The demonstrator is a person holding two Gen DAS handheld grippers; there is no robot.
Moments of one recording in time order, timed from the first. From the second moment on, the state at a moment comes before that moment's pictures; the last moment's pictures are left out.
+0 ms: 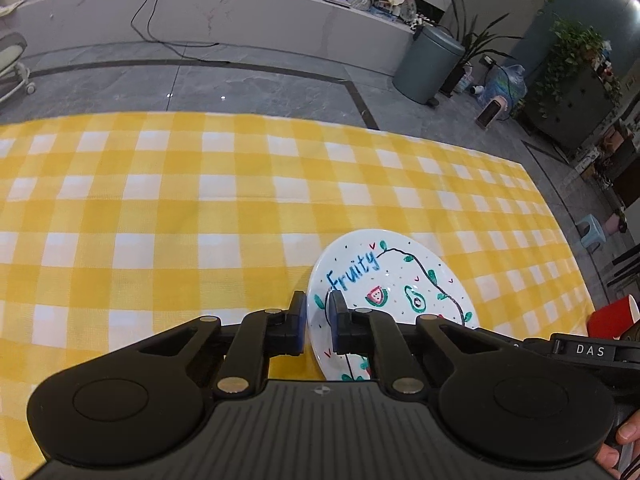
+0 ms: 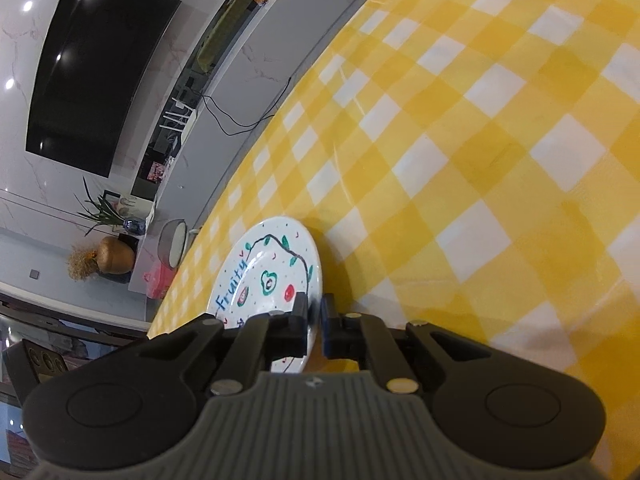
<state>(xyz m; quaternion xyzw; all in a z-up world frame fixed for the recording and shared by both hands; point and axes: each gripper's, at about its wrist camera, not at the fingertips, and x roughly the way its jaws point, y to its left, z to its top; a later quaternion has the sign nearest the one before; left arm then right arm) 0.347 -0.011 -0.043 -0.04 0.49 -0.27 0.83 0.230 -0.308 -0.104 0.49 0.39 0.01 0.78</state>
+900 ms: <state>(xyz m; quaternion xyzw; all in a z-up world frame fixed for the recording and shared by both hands) 0.153 -0.071 0.009 -0.05 0.48 -0.29 0.83 0.042 -0.377 -0.062 0.51 0.38 -0.02 0.77</state>
